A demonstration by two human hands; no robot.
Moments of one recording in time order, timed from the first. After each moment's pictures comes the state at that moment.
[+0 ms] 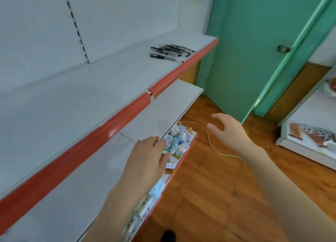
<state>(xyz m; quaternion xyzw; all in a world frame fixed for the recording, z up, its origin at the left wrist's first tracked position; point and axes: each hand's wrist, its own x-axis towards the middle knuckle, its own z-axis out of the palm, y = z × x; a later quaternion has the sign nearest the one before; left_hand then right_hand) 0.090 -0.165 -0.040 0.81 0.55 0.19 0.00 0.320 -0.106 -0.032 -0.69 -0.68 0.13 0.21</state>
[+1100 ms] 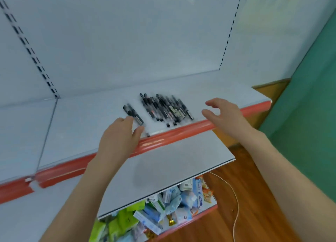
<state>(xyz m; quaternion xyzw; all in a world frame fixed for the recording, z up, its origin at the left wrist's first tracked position) 0.252 0.192 0.020 0.46 0.86 0.20 -0.02 0.444 0.359 0.040 -0.40 -0.87 0.20 0.23</state>
